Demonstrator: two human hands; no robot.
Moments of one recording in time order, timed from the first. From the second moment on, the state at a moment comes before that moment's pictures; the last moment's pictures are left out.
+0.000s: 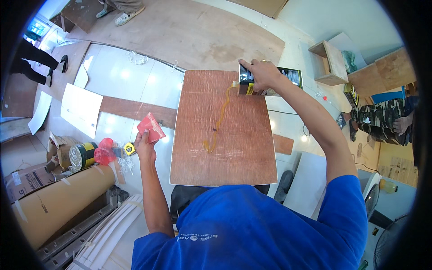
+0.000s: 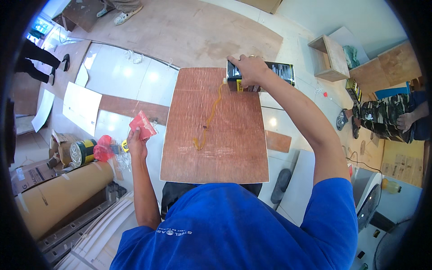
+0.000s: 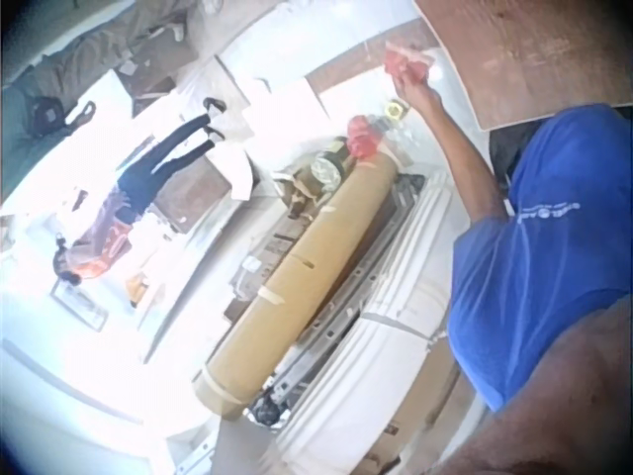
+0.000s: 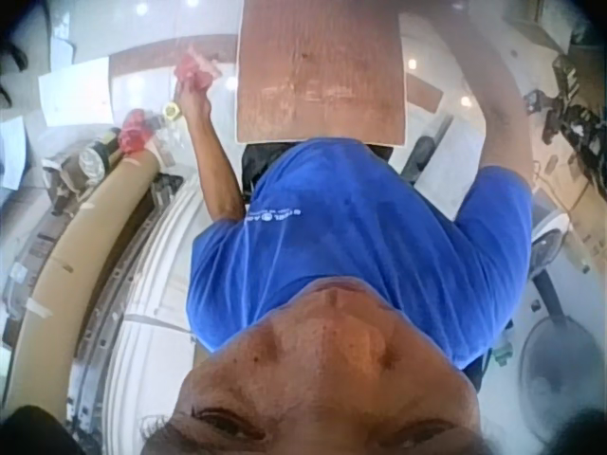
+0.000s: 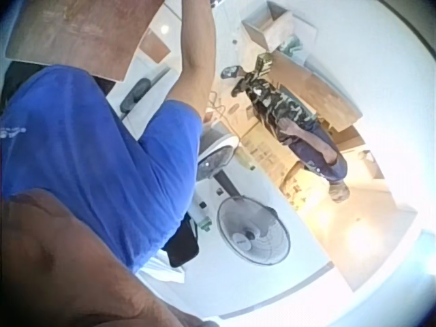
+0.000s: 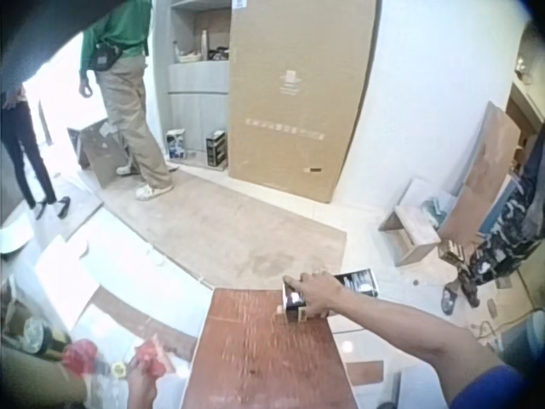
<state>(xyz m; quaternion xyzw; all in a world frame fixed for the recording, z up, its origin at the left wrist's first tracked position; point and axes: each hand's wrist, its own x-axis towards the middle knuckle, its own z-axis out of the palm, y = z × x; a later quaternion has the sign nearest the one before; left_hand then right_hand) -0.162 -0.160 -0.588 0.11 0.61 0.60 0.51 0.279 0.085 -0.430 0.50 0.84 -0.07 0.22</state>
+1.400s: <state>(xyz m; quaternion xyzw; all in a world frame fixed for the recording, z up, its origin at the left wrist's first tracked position) -0.151 -0.134 -0.569 0.18 0.51 0.63 0.55 0.352 -0.160 -0.290 0.49 0.82 -0.16 0.27</state>
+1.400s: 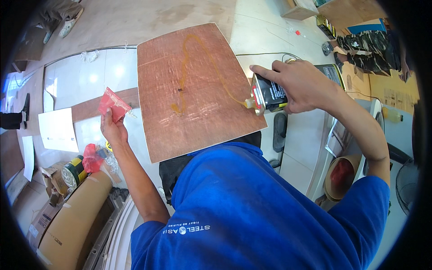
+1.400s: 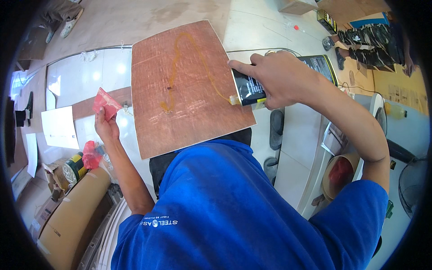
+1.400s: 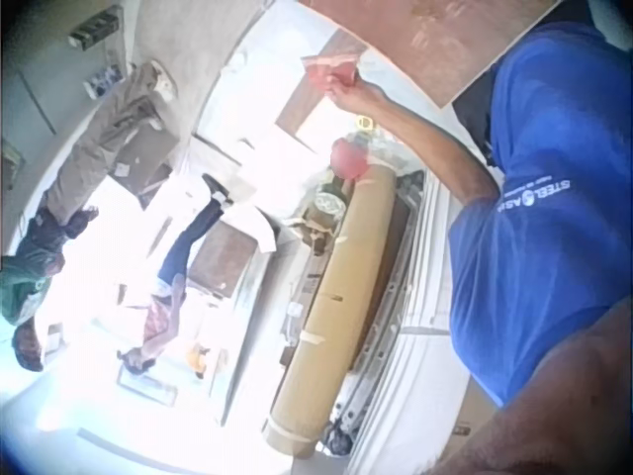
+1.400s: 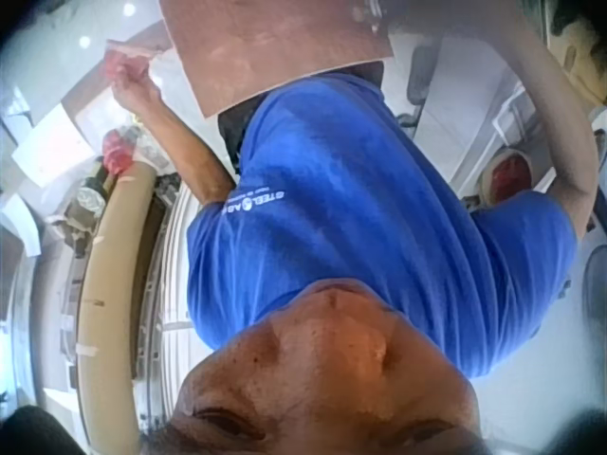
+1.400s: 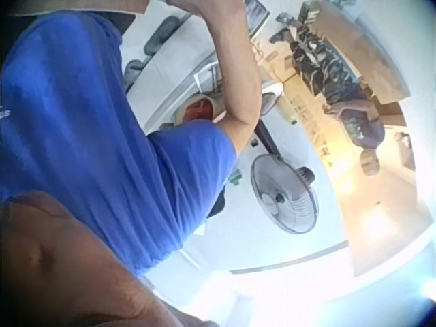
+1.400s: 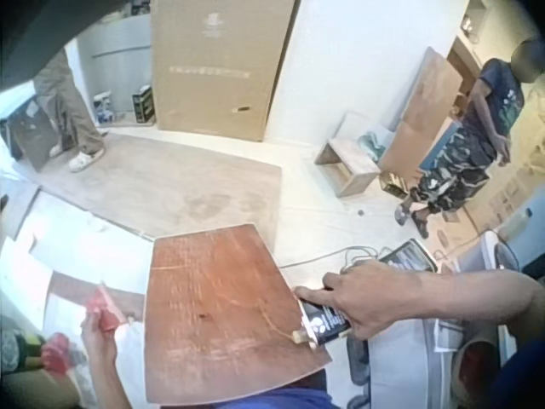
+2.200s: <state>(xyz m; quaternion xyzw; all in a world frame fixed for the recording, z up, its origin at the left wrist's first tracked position) -0.163 -0.148 -0.576 0.19 0.50 0.64 0.56 0.357 -0.180 -0.285 0.50 0.79 -0.17 0.31</state>
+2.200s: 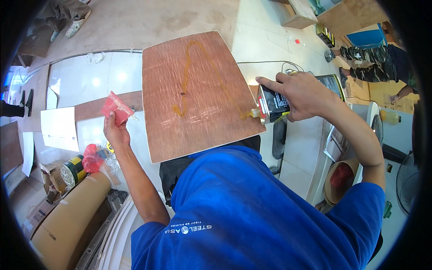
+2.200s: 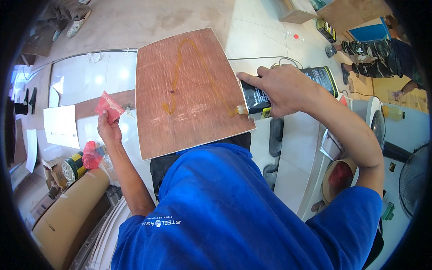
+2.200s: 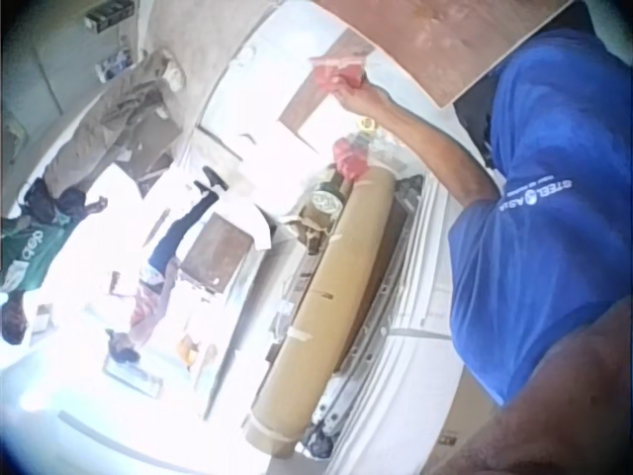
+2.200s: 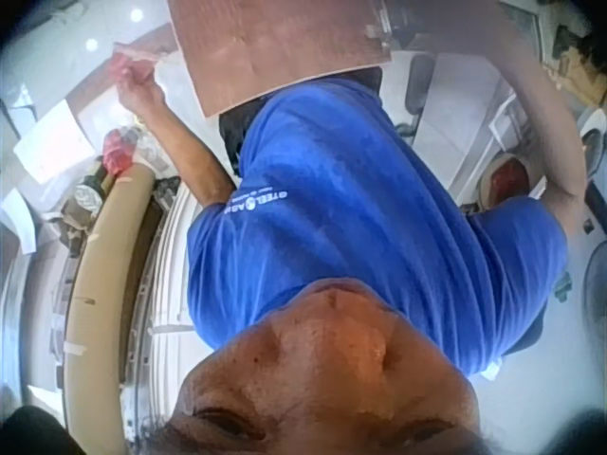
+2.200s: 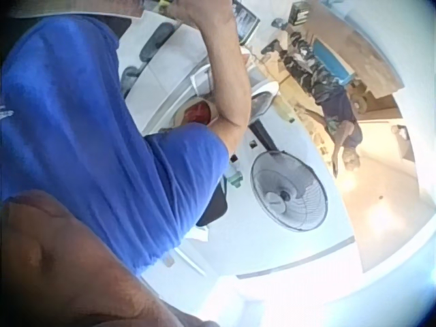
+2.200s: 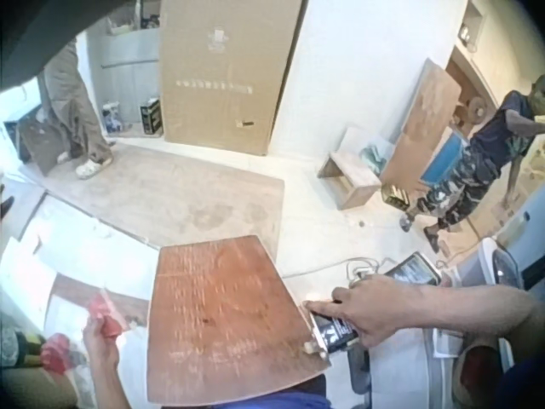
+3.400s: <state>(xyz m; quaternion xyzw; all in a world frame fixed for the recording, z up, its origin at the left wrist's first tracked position) -0.156 -0.148 -0.573 0.11 0.54 0.66 0.51 0.227 0.061 -0.375 0.40 0.87 -0.07 0.28</state>
